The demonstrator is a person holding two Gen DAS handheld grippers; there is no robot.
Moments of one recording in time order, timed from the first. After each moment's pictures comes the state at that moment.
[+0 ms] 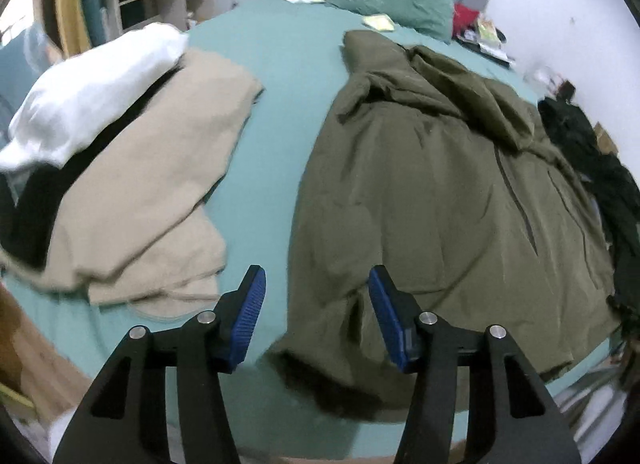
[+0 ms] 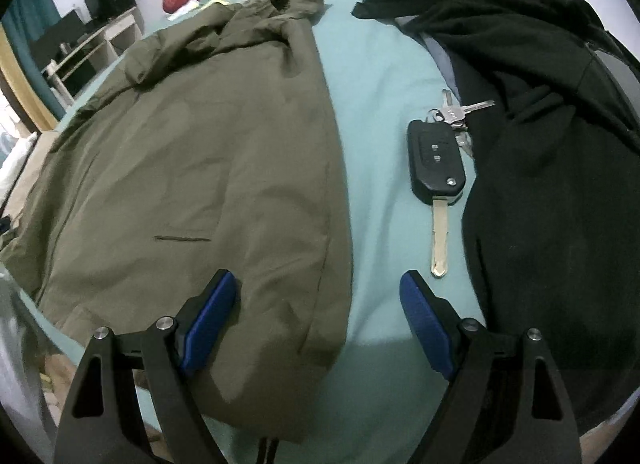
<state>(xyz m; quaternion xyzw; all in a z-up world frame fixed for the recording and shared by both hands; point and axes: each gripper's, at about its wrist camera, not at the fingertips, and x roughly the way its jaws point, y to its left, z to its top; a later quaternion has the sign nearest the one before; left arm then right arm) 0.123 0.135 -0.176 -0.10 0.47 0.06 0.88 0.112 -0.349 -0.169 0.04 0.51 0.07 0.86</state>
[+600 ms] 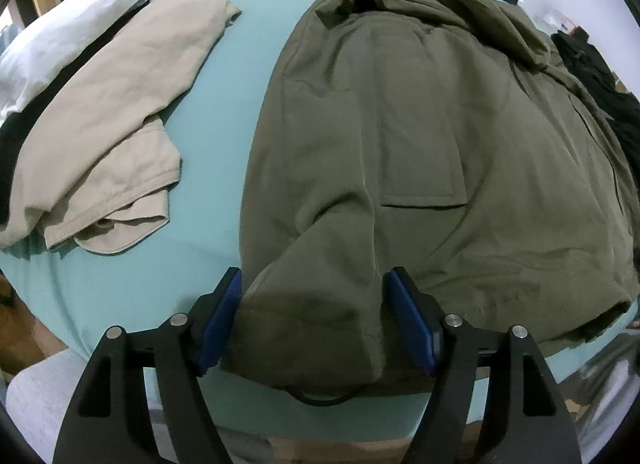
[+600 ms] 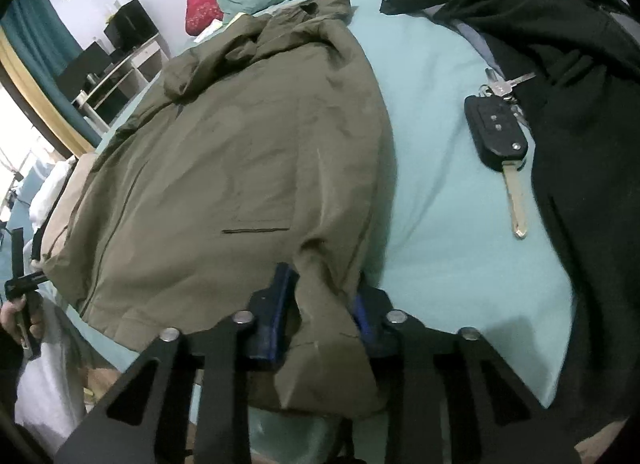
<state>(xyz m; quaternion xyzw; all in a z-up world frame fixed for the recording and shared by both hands) 0.111 0.100 -0.231 -0.07 0.55 0.07 0.83 0.097 -0.324 -0.179 0.12 0.49 0.12 0.86</state>
